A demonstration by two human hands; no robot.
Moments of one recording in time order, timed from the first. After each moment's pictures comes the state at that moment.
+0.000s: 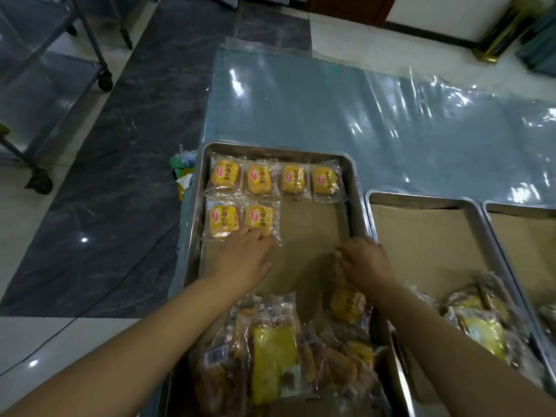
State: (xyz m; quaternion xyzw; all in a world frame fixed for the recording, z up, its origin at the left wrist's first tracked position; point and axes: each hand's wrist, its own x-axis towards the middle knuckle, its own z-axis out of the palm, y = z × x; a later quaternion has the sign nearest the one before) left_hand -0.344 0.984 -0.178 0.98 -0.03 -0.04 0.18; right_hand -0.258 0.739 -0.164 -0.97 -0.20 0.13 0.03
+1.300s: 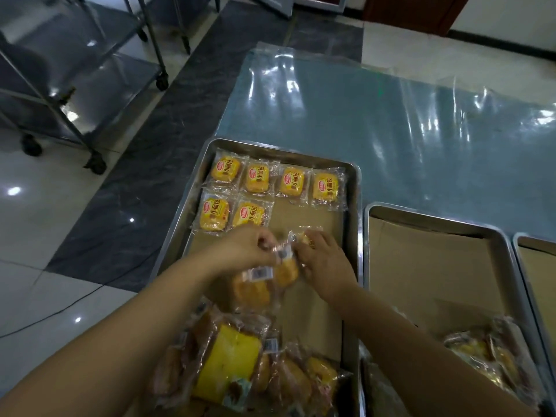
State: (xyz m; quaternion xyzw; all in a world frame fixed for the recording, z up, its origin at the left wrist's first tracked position) left_hand -0.319 0.935 -0.124 0.83 0.17 -0.19 0.49; right_hand -0.236 0.745 -0.188 -0.90 -0.41 0.12 0.03
